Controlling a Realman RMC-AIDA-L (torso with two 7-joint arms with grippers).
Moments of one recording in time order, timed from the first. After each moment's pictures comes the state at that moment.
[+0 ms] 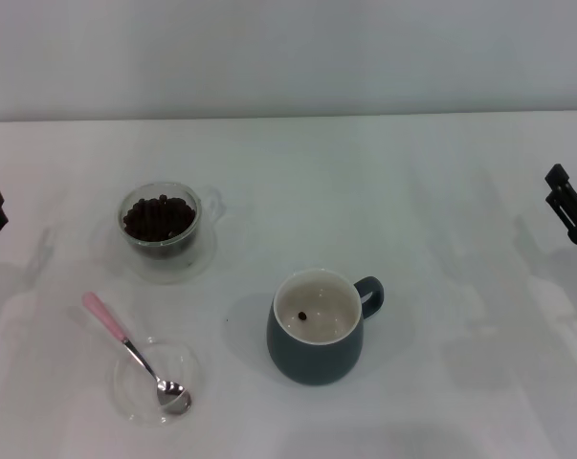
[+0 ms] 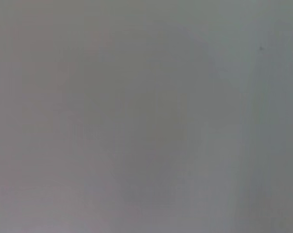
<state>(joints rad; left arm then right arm) -0.43 -2.08 0.43 0.08 -2.00 -1.16 2.76 0.34 2.01 0.07 0.17 -1.56 -1.33 0.34</state>
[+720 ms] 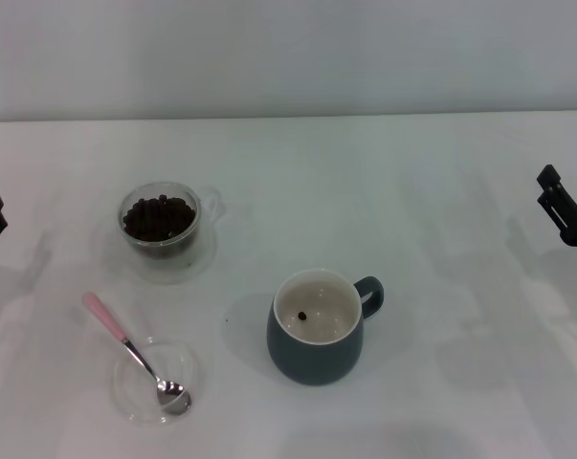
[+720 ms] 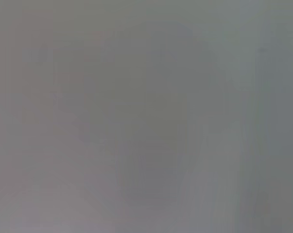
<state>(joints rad) -0.42 -2.08 0.43 0.08 -2.00 -1.17 2.76 0.34 2.01 0.07 0.19 -1.57 -1.33 0.32</state>
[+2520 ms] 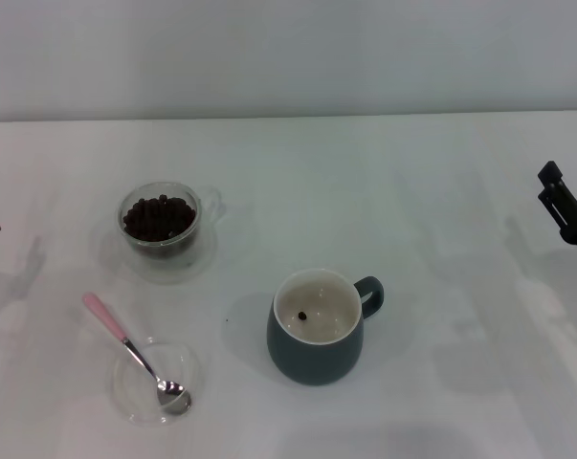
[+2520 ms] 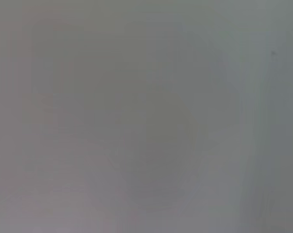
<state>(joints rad) -0.41 -2.08 0.43 0.05 -2.03 -1.18 2.75 0.33 2.01 0.08 0.23 -1.56 -1.36 0.32</state>
